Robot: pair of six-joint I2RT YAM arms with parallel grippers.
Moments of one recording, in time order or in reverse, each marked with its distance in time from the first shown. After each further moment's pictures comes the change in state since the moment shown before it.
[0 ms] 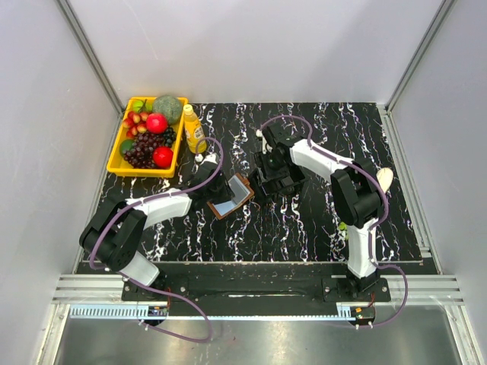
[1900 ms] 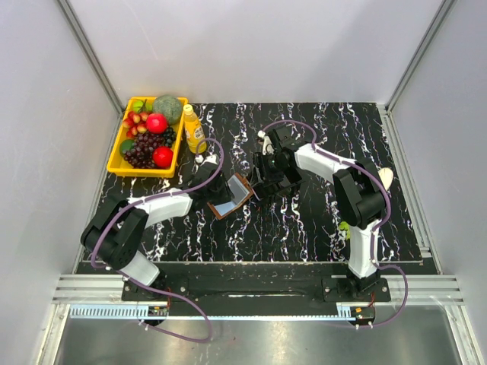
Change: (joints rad) left arm 0.001 0.011 0.000 -0.008 0.000 0.000; right arm -0.030 -0.025 -0.112 0.175 -0.296 0.098
